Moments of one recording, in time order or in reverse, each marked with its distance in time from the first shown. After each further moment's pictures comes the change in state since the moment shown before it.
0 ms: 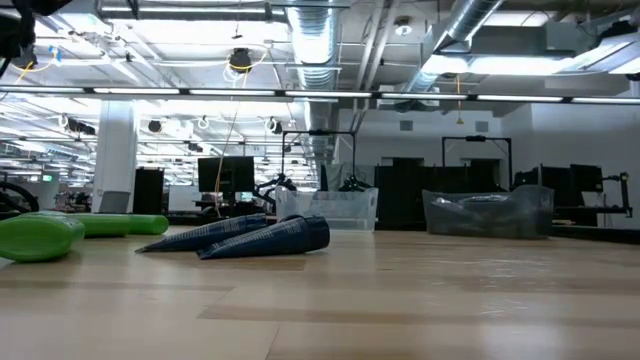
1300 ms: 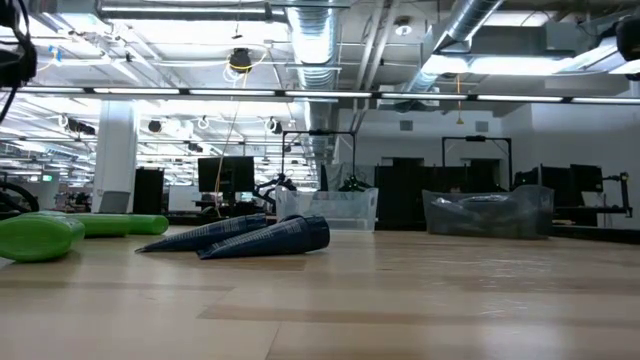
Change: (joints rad) left arm 0.000 -0.206 0.000 0.201 -0.253 0.491; right arm -0.059 -0.001 -0.288 0.356 -0.002 -0.804
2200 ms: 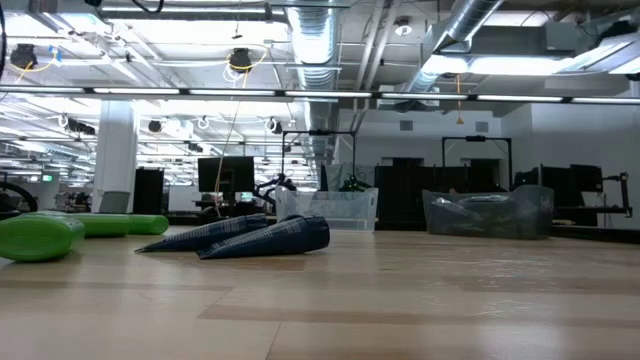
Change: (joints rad) left arm 0.267 0.026 0.000 0.004 0.100 -0.053; right arm -0.283 -0.543 0.249 -0.035 0.314 0.238
